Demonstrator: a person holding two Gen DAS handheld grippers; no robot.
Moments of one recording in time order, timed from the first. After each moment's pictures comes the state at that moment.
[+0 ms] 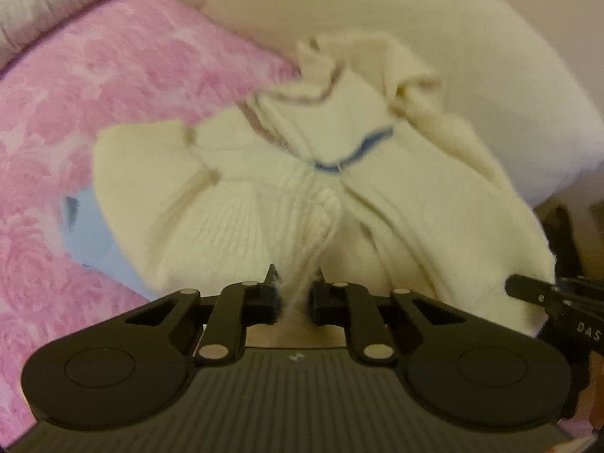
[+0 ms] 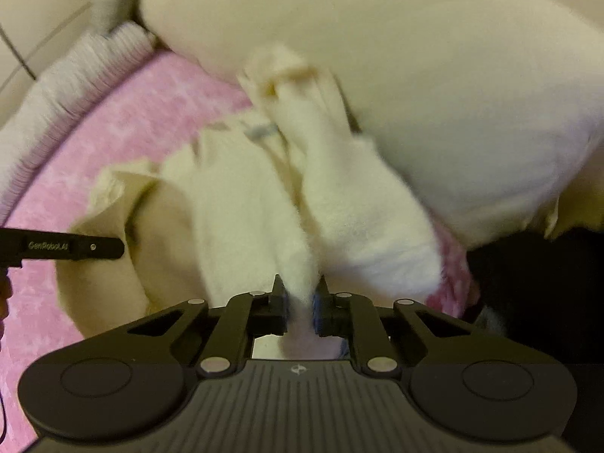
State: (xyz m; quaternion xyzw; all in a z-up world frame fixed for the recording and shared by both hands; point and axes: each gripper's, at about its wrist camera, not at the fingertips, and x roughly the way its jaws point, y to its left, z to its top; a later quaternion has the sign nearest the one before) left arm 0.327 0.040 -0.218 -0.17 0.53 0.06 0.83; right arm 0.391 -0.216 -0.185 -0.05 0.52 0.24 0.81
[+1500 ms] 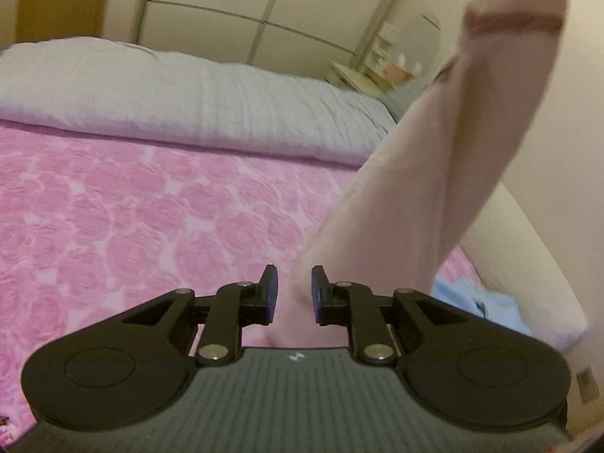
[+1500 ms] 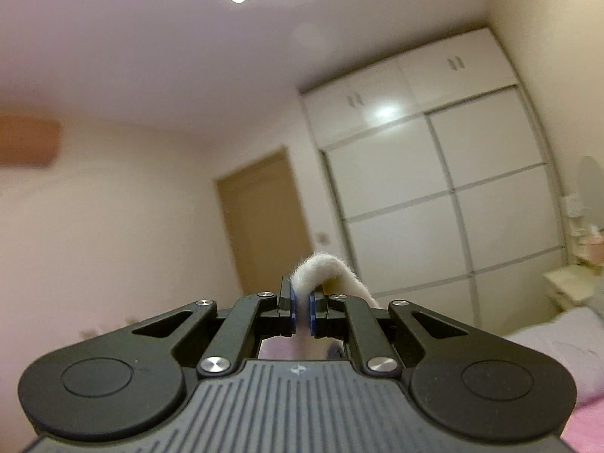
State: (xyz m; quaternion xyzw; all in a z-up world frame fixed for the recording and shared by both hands) left arm -0.334 0.225 -0.001 -0.31 0.24 0.37 0.84; right arm -0.084 0.139 0.317 0.11 0.07 0.76 0.64
